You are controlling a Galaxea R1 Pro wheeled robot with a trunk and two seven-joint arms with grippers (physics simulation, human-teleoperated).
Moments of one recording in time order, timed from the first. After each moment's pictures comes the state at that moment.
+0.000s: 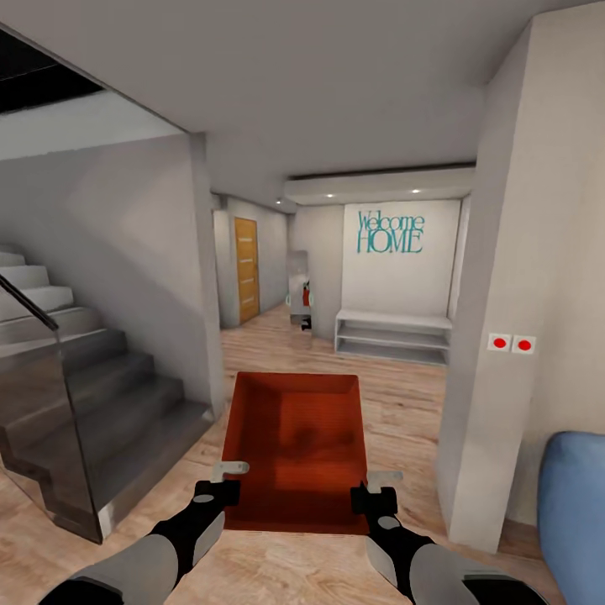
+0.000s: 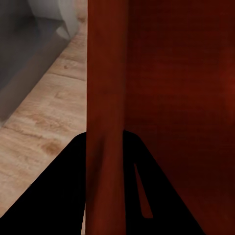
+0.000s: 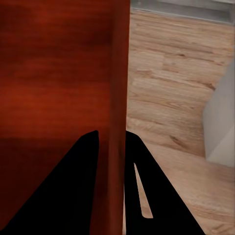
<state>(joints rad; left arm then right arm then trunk) -0.70 -0.08 -0.22 -0.17 0.18 -0.01 0.21 -0.72 0.15 -0.05 0.01 0.14 -0.31 -0.24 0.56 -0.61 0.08</state>
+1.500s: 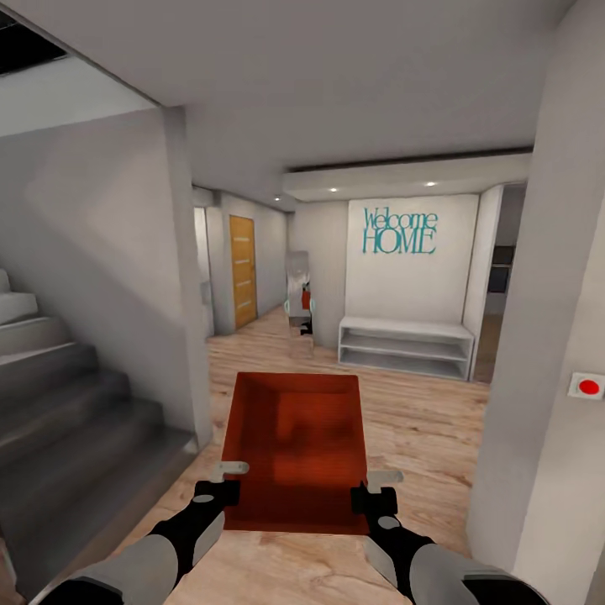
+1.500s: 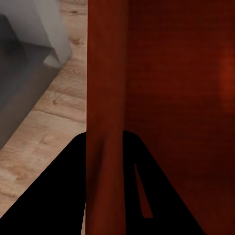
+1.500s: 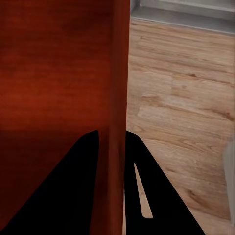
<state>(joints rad) -0.70 -0.08 -0.22 -0.17 0.18 -0.01 0.21 -0.72 0.15 -0.05 0.01 0.14 -0.31 -0.24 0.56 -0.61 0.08</state>
